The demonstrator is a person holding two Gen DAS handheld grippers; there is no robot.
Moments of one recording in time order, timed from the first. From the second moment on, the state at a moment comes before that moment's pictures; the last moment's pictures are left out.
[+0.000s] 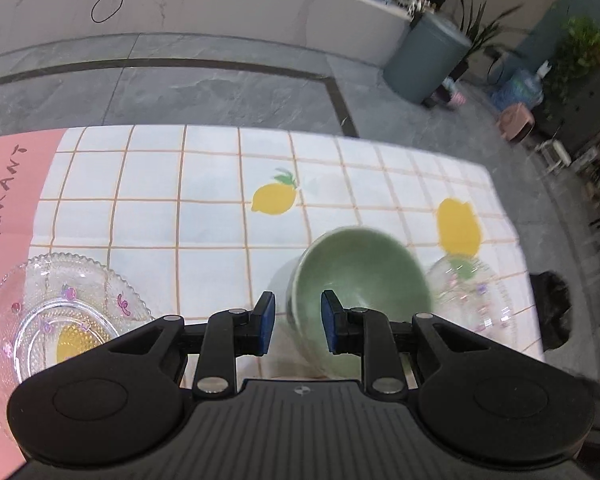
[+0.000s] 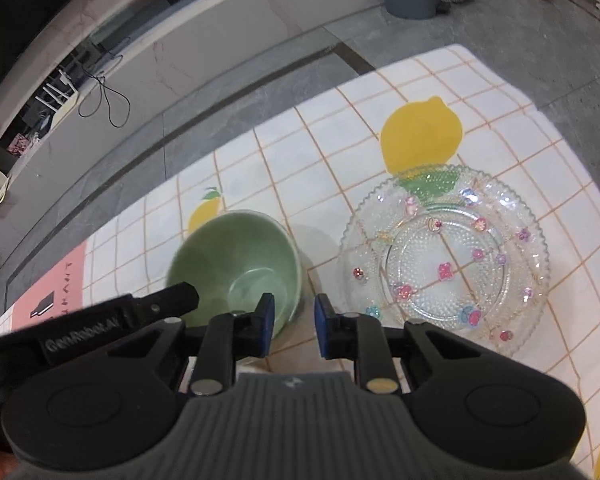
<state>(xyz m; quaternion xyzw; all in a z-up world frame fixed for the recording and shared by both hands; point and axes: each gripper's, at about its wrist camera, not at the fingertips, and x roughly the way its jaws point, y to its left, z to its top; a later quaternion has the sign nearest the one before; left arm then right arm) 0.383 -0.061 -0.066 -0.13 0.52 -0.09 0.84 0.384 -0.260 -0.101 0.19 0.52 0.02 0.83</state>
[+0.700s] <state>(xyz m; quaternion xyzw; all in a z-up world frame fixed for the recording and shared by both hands) 0.337 -0.068 -0.008 -0.12 0.50 -0.06 0.86 0.350 -0.263 -0.057 0.20 0.50 0.02 0.84</state>
